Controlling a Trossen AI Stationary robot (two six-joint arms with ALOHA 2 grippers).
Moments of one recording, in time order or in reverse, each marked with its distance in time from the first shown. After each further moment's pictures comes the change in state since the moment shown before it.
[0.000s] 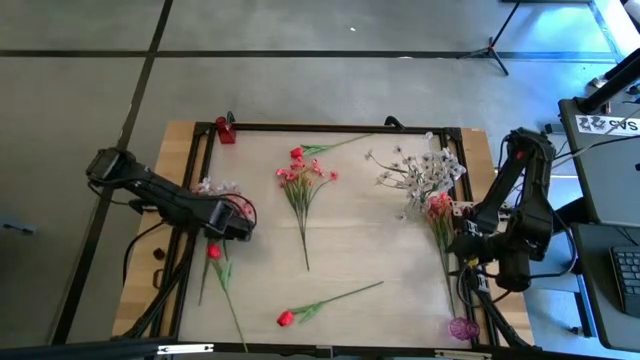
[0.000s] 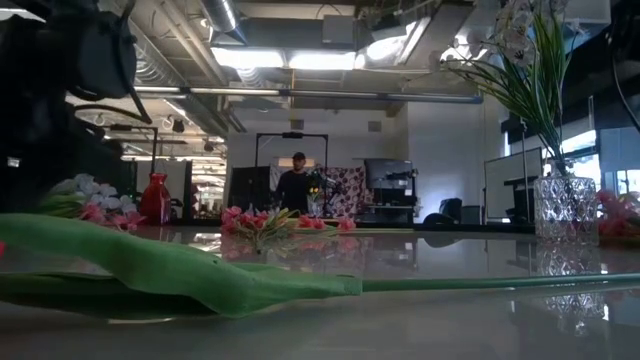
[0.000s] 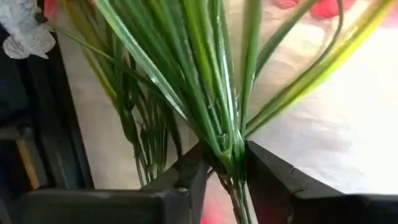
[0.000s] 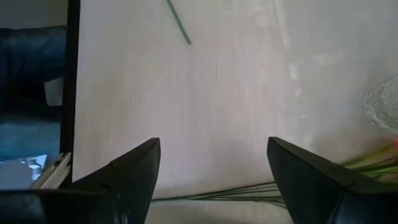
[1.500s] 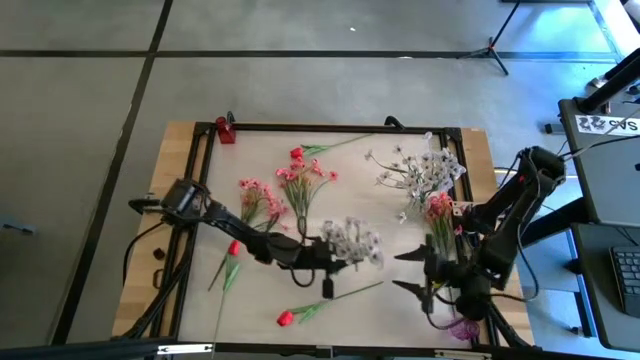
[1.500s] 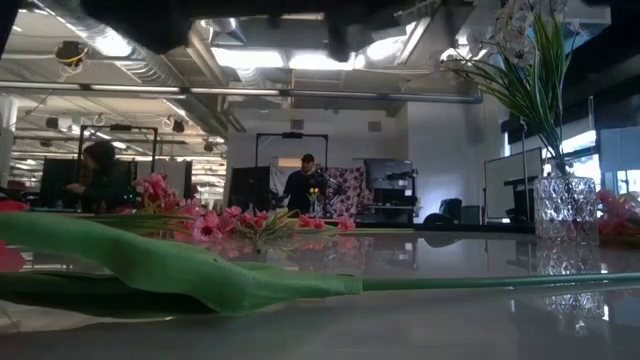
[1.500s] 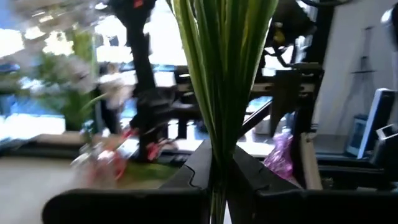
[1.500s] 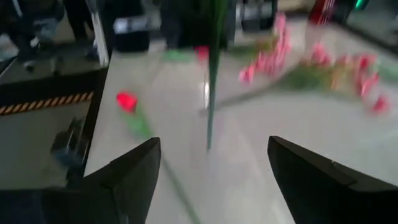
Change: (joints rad) left arm -0.103 0.727 0.527 2.009 -0.401 1.819; right arm -0.247 0.342 -0.001 0.771 0.529 -0.465
